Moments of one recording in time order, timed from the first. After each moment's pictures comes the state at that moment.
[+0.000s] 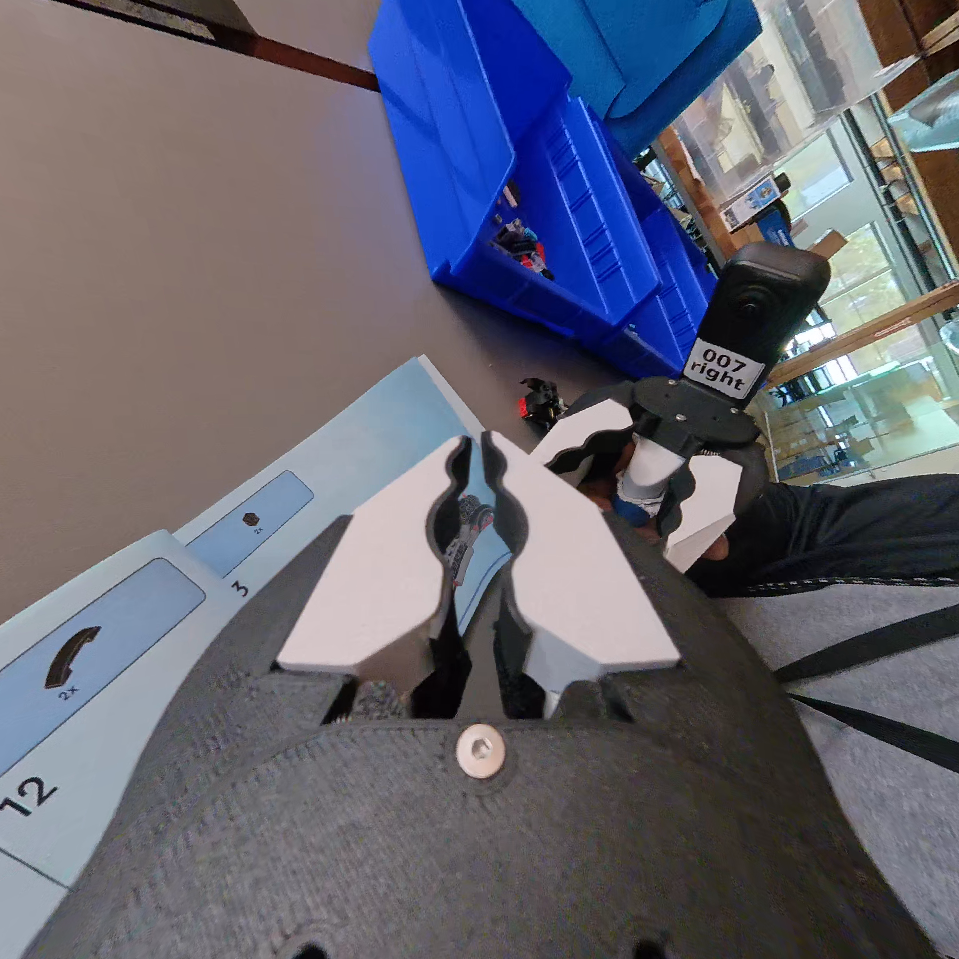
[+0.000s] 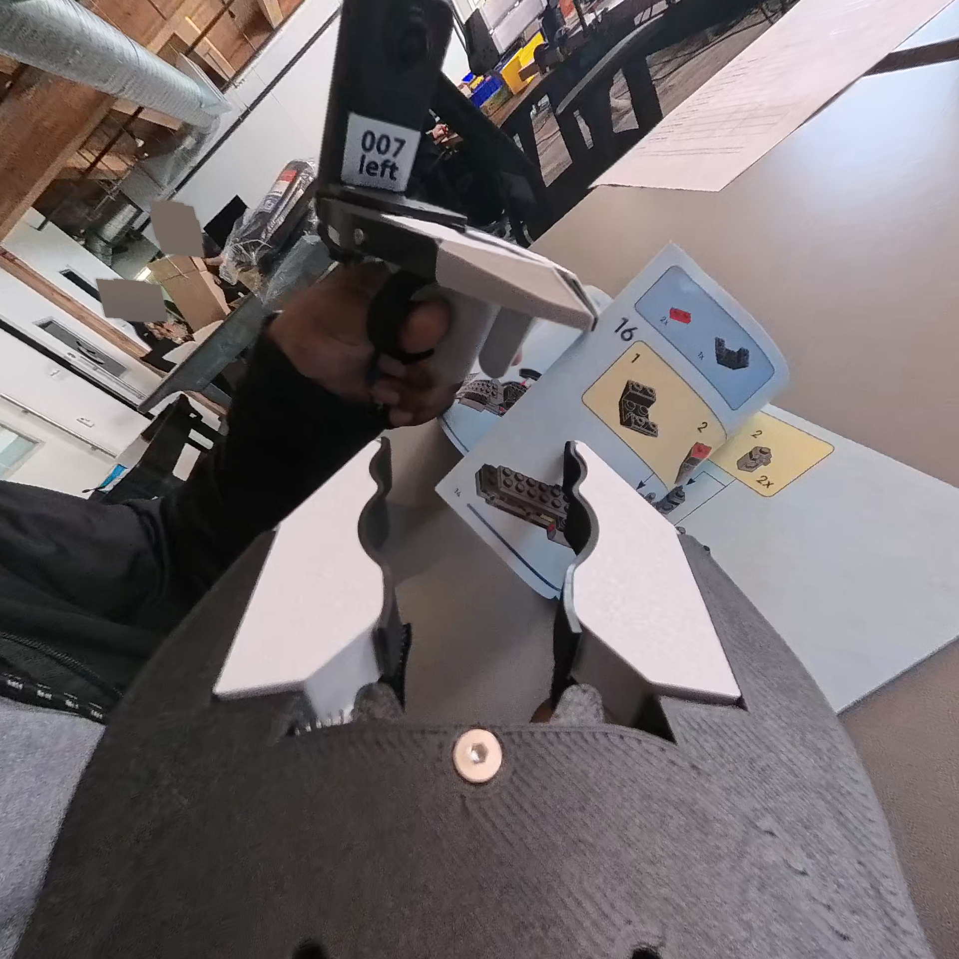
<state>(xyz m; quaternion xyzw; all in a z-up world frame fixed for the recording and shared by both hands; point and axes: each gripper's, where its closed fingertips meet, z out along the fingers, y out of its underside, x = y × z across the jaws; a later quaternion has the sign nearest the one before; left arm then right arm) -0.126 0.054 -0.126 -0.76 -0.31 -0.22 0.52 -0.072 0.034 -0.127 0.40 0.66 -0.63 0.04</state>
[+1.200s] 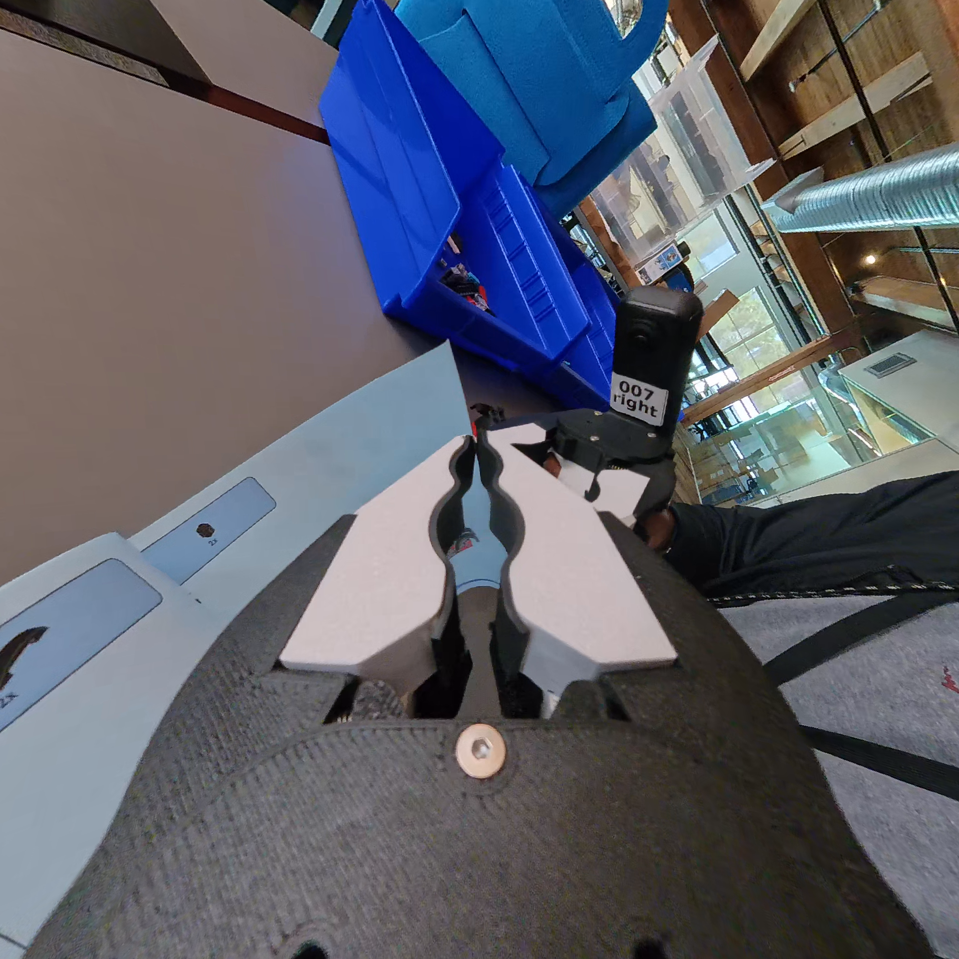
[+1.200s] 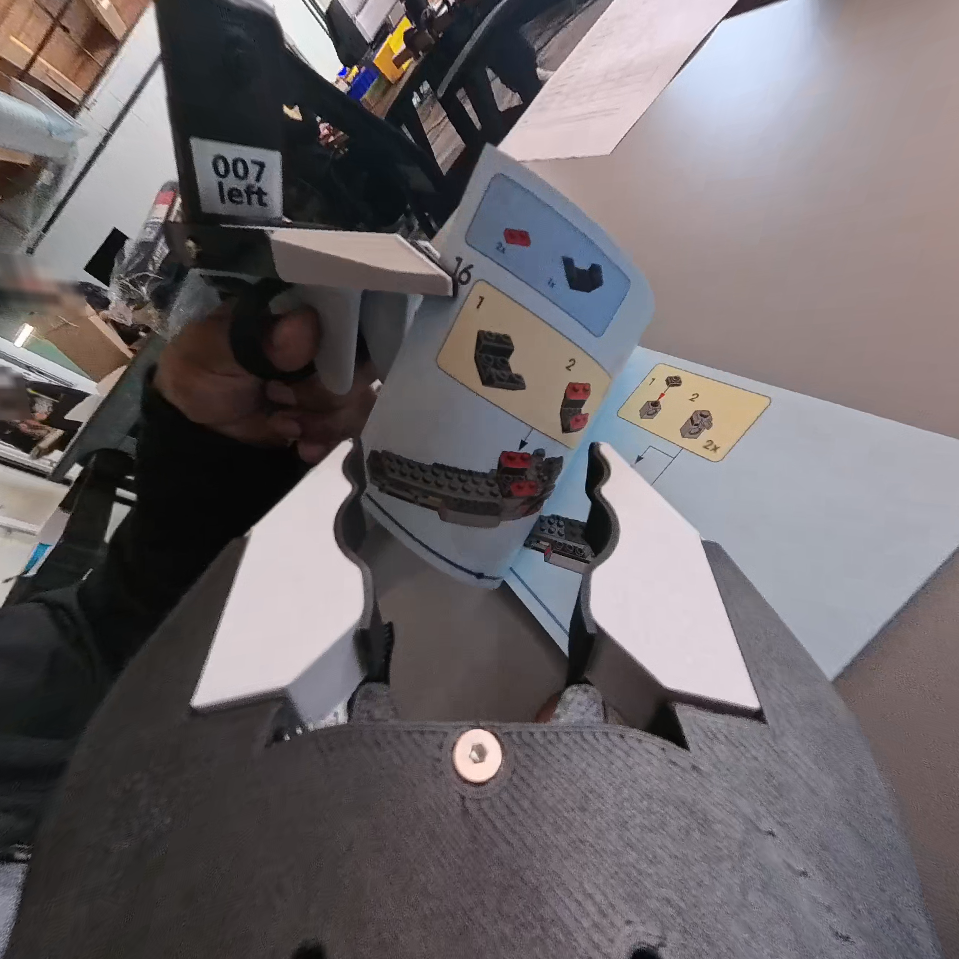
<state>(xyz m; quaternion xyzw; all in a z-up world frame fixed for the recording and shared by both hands) -0.121 0.051 -0.107 -0.72 -0.30 -0.27 0.57 -0.095 0.034 -0.150 0.50 0.64 -0.58 0.02</state>
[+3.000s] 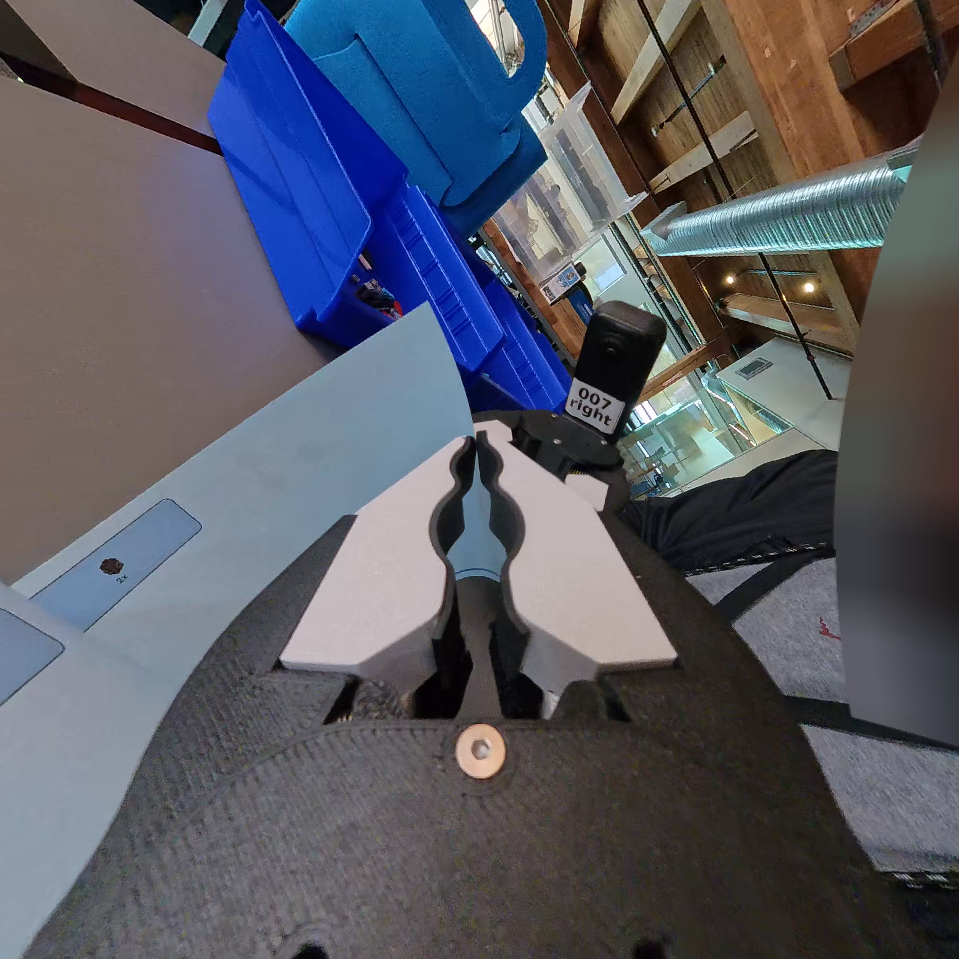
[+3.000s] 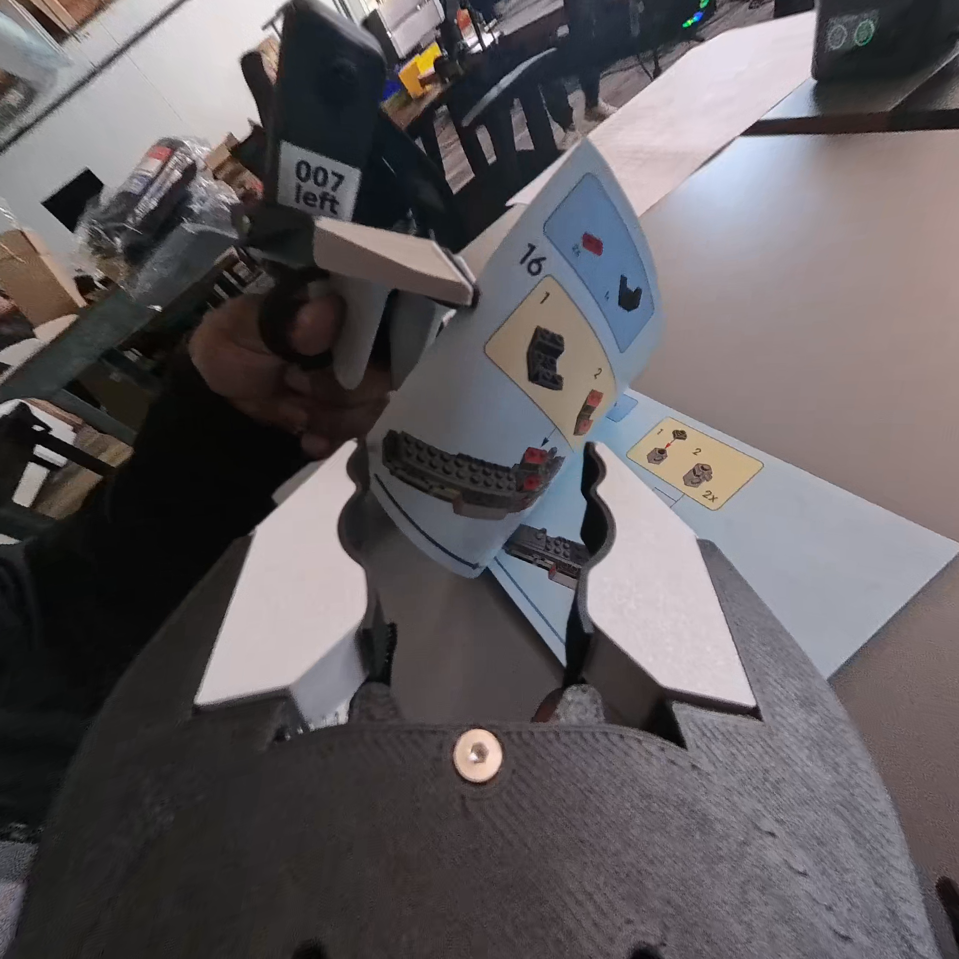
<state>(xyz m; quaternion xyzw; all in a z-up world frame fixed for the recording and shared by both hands) -0.106 0.049 -0.086 -0.67 -0.26 -0.34 0.61 -0.089 0.031 -0.130 0.44 0.67 -0.59 -0.05</state>
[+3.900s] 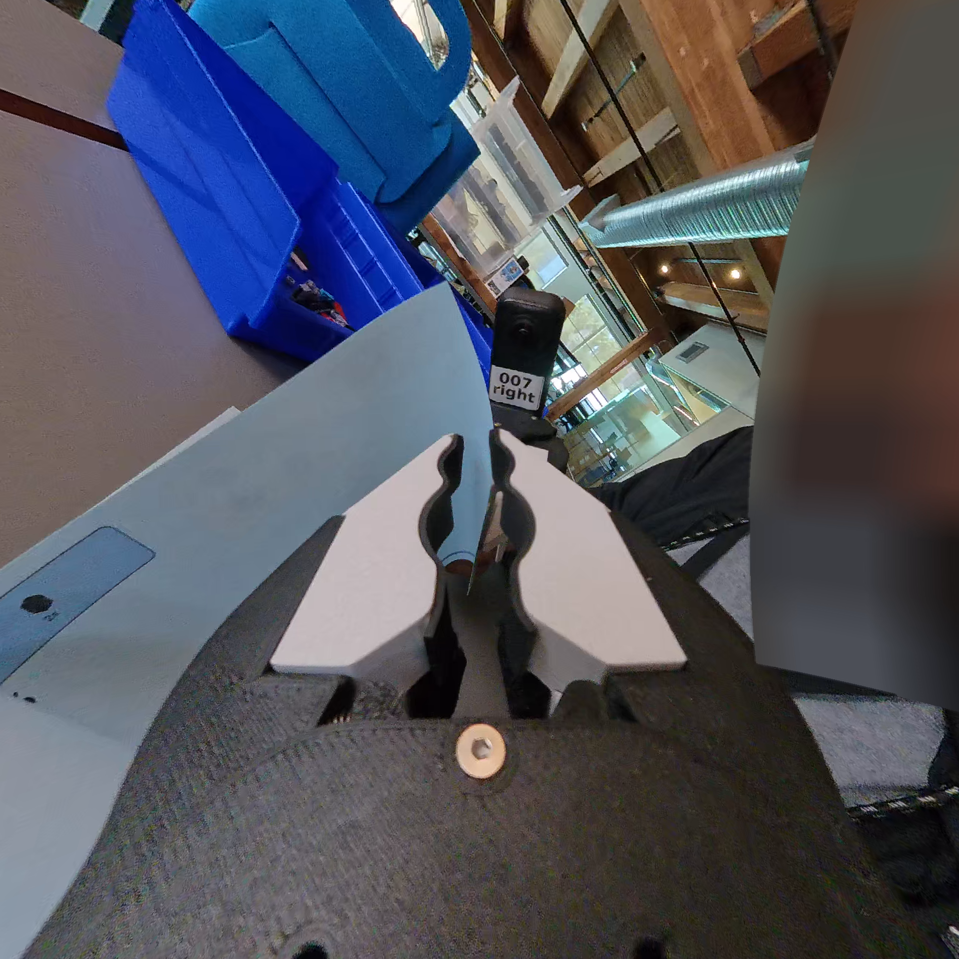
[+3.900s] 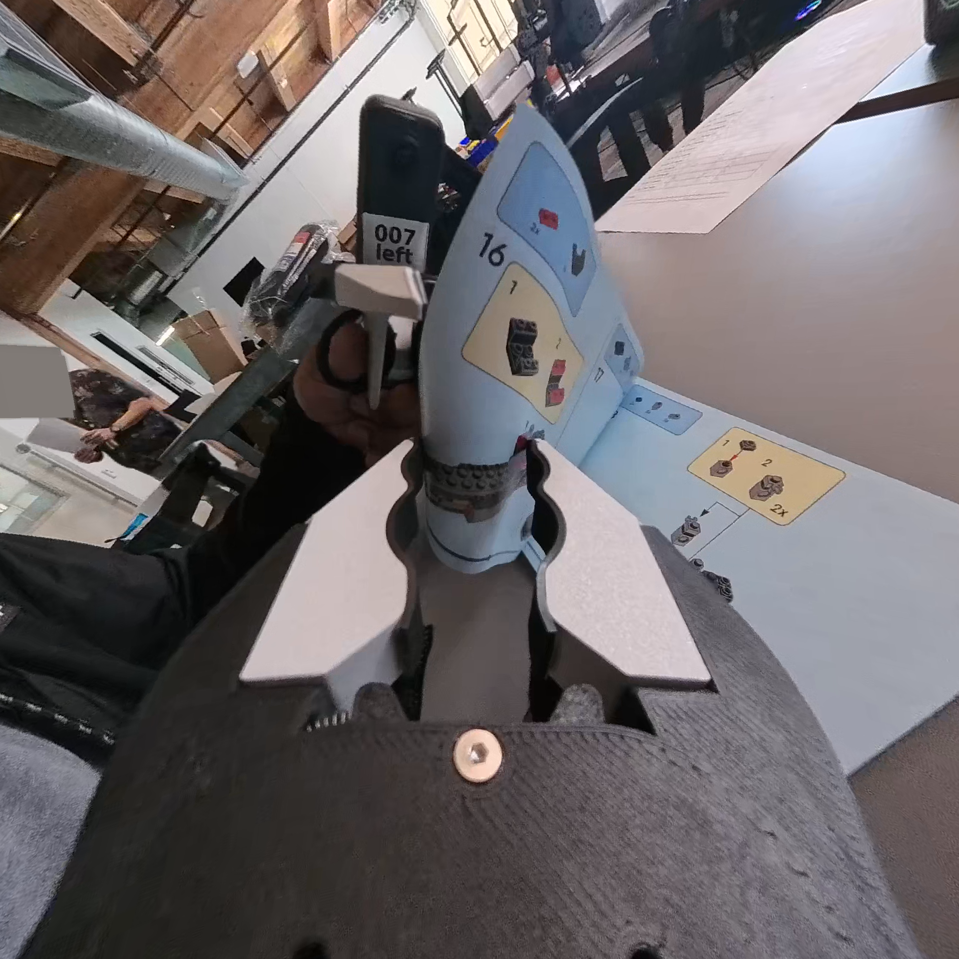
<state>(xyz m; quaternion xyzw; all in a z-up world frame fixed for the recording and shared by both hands) -0.093 0.047 -0.070 -0.65 -0.21 -0.37 0.62 -0.081 0.031 -0.112 0.42 0.62 -0.66 0.04</state>
